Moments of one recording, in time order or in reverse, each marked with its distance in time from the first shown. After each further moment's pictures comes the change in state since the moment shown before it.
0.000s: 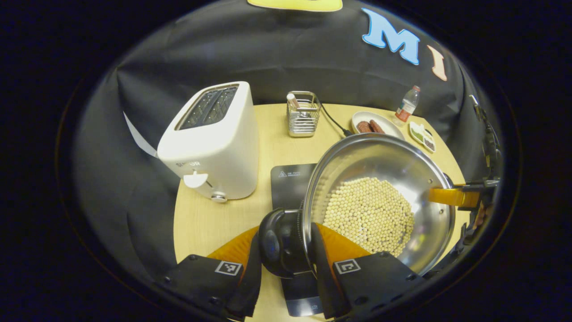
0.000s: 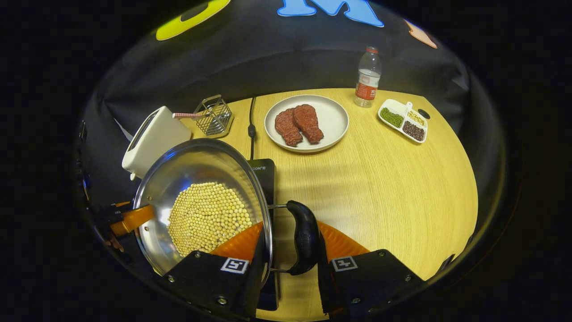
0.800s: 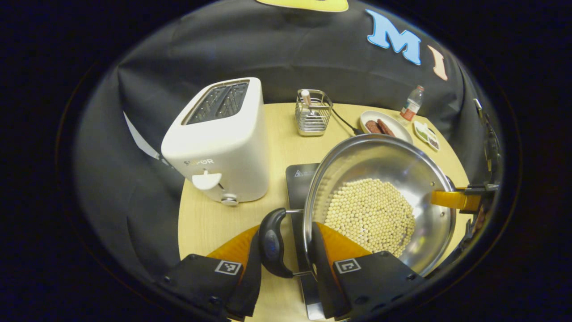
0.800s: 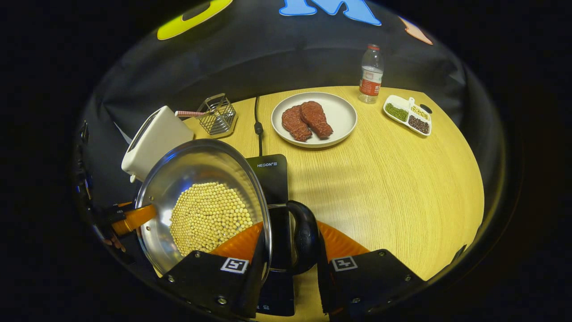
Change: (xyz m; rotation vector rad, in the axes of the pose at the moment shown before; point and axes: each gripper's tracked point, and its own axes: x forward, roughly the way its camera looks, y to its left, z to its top) left arm 0.013 0.026 -0.004 -0.003 -0.029 -0.002; right arm 0.013 0.020 -0.009 0.034 -0.036 0.019
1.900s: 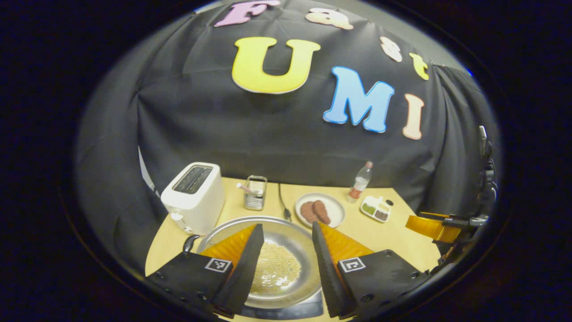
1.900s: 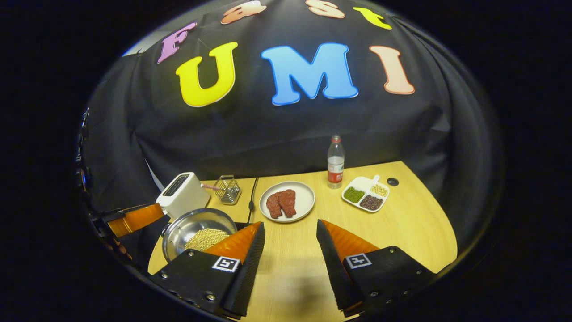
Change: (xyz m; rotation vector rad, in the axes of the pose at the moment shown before) left arm -0.169 -0.216 0.122 -0.111 -0.519 -0.031; right arm -0.197 -0.113 0.105 -0.096 -0.506 0.069
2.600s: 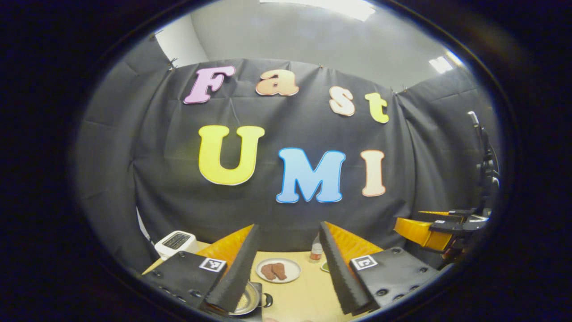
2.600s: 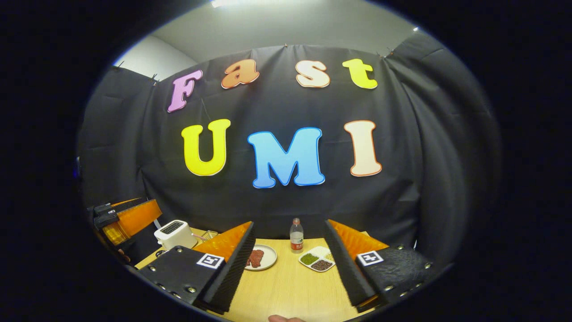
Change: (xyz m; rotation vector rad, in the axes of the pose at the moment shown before) left arm -0.112 -0.183 0.128 0.097 -0.451 -0.011; right arm -0.129 -0.104 0.145 -0.100 -0.406 -0.026
